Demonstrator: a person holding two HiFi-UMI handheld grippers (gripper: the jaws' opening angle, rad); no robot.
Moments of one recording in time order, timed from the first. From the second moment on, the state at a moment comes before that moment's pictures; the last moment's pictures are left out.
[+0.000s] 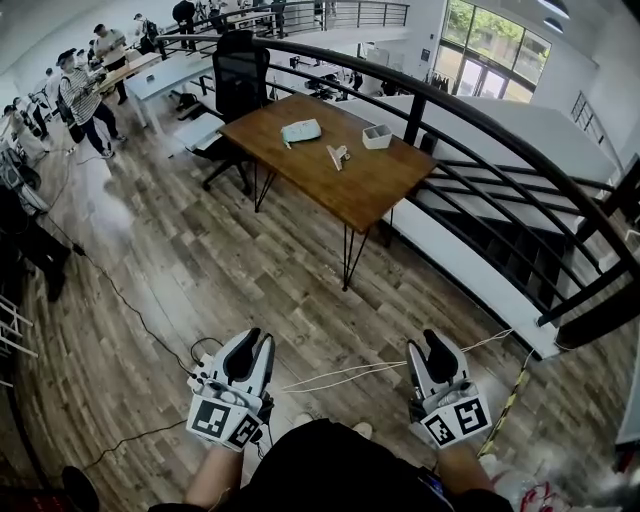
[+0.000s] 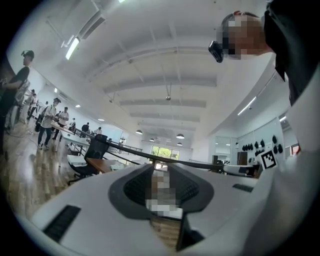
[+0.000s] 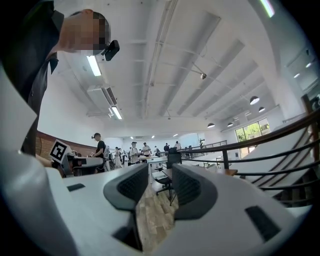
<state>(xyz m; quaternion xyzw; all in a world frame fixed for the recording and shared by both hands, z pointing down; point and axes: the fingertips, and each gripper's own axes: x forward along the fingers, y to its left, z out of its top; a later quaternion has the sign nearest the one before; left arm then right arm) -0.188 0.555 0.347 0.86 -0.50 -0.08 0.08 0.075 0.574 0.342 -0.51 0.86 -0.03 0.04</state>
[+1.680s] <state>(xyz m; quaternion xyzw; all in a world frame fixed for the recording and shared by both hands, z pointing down) -0.176 0.411 0.338 0.83 -0.56 -0.06 0.03 0.116 0.396 0.356 -0.49 0.87 -0.03 0.05</state>
